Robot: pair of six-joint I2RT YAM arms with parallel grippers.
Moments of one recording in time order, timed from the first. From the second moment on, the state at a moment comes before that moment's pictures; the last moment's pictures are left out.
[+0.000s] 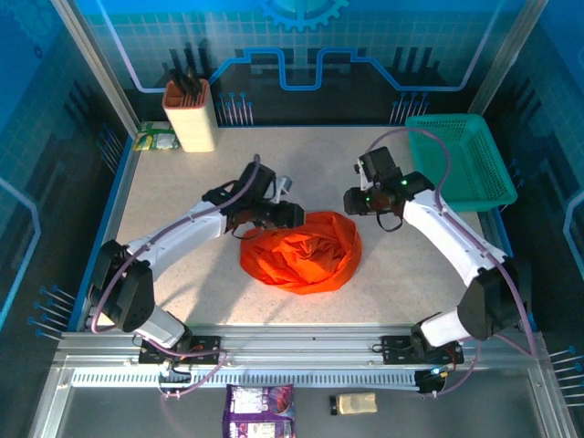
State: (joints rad) left arm -0.53 1.54 1.18 -0.53 0.42 -0.61; right arm 0.45 1.44 1.27 -0.86 0.01 0.32
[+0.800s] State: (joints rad) left arm -0.48 1.71 1.14 -0.59 0.52 -0.52; right arm 0.81 1.62 1.22 -0.86 -0.05 0.50
